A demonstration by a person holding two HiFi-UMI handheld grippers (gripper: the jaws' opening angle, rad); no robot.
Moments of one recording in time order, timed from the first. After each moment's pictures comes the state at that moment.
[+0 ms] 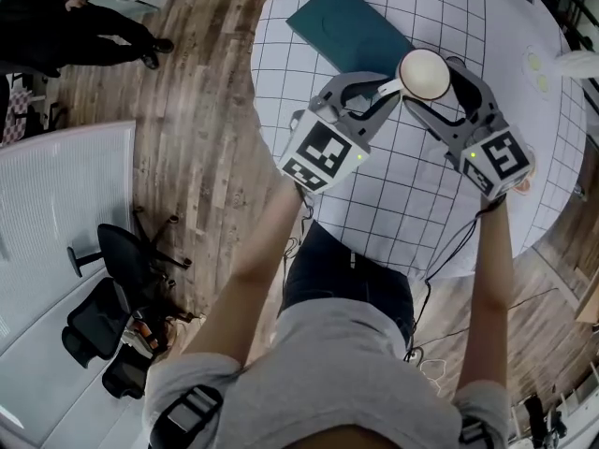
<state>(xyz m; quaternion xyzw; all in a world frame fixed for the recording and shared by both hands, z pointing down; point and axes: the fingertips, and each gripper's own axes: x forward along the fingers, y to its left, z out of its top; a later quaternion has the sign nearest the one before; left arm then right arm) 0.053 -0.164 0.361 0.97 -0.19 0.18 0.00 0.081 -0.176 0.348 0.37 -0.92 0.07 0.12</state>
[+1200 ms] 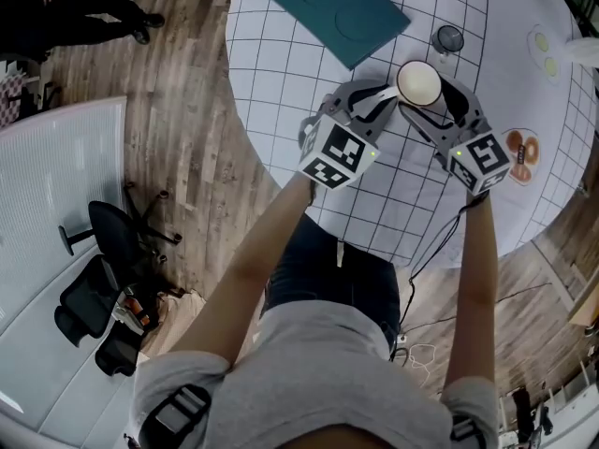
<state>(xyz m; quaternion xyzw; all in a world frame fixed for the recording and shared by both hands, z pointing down) 0.085 -0.118 0.475 0.93 -0.24 0.26 0.06 0.117 -0.127 0.464 0.36 -0.91 0.15 0.12</state>
